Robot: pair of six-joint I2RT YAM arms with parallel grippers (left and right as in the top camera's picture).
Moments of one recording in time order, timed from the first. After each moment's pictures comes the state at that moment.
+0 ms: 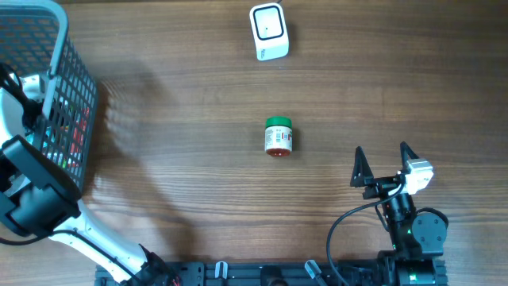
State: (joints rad) left arm 0.64 2.10 1.65 -0.86 -0.02 0.33; right arm 0.01 0.02 0.01 0.00 -0.13 0.13
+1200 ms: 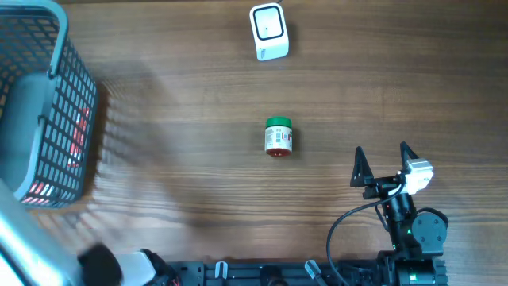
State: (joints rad) left arm 0.57 1.55 2.11 -0.91 -0.08 0.07; right arm 0.01 0.02 0.01 0.00 -0.13 0.13
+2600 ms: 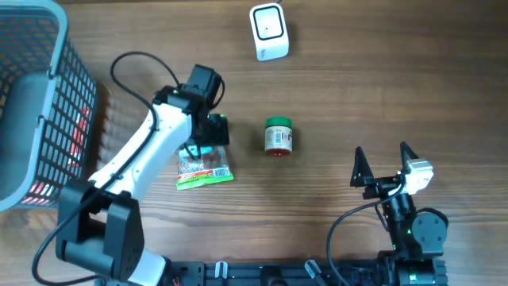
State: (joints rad) left arm -0.34 1.69 1.24 -1.00 -0.06 -0.43; right arm 0.01 0.02 0.01 0.00 -0.13 0.13
